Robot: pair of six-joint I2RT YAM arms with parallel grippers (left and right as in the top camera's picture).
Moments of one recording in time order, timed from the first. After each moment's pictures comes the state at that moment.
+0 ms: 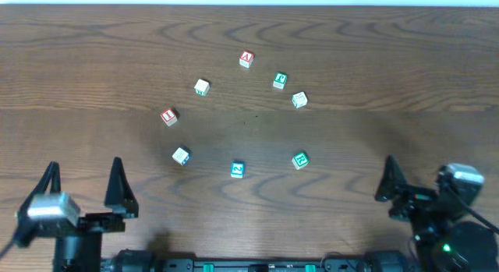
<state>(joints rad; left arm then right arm) -0.06 0.23 0.92 -0.68 -0.09 -0.11 0.08 0.28 0.79 -0.83 0.17 0.25</state>
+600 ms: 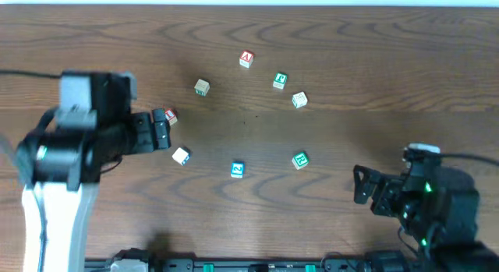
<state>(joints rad) -0.06 1.21 1.44 -1.33 0.12 -0.20 0.08 0.61 0.90 -1.10 -0.08 0.33</state>
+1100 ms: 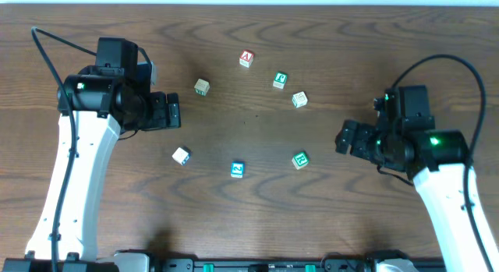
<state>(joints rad) -0.06 1.47 1.44 -1.25 0.13 -0.15 0.10 1.24 1.10 -1.09 -0.10 0.41</state>
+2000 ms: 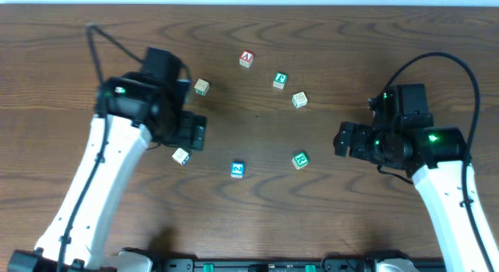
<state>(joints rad) -0.30 1.47 1.44 -1.35 0.02 -0.12 0.10 1.24 1.10 -1.09 -0.12 0.33</state>
